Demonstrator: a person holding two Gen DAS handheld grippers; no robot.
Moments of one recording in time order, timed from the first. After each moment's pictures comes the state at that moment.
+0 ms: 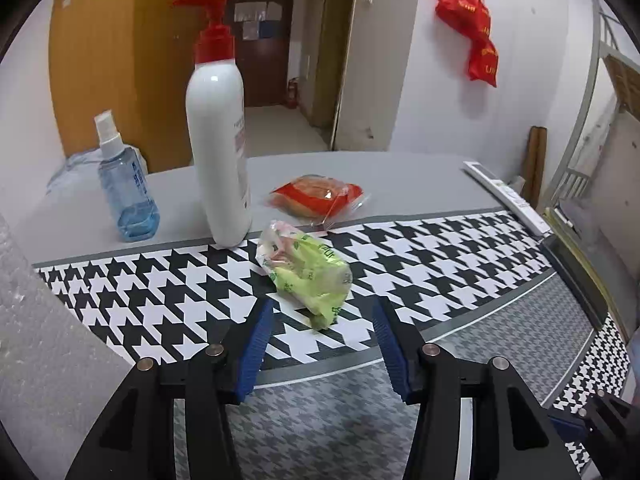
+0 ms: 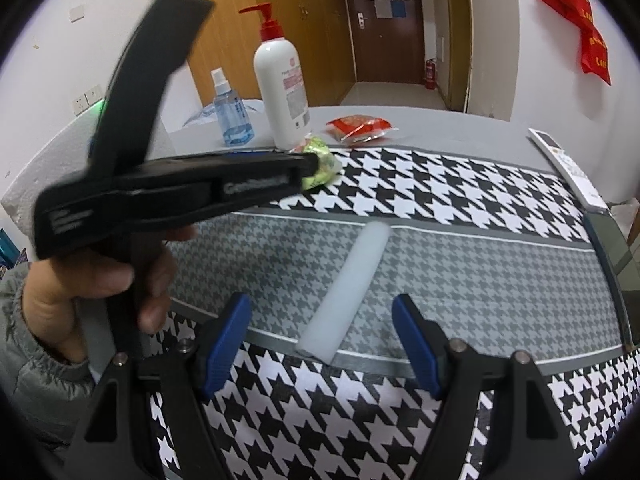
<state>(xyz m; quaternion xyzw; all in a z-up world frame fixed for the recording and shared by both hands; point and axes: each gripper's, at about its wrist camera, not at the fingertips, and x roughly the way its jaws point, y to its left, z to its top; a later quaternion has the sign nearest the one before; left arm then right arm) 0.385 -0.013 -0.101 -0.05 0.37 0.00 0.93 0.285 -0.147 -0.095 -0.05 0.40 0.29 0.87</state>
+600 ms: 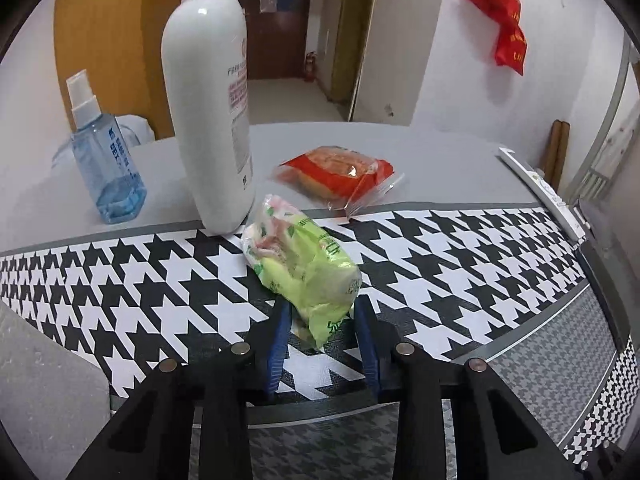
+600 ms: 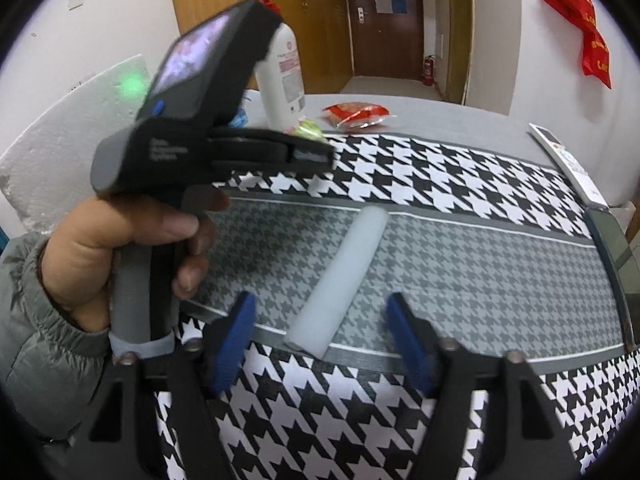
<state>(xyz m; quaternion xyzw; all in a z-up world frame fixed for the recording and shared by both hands) 0.431 -0.014 -0.134 -0.07 0.41 0.03 0.91 0.284 -0.146 -0.109 -0.06 0.42 0.27 0.87</state>
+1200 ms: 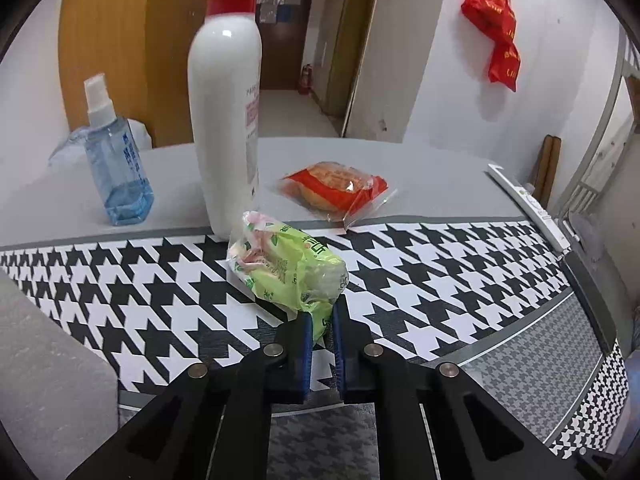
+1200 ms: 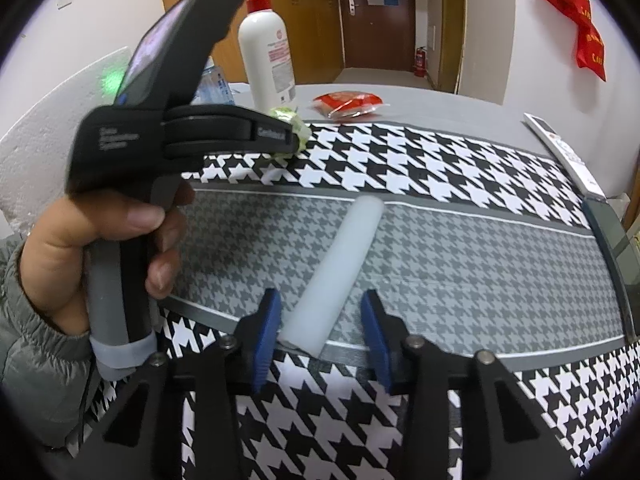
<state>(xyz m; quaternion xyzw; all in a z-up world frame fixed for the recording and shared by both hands) 0.394 0.012 -0.112 -0.09 0.39 0.02 0.92 0.285 -0.142 -0.112 -0.07 0.43 0.25 0.86</state>
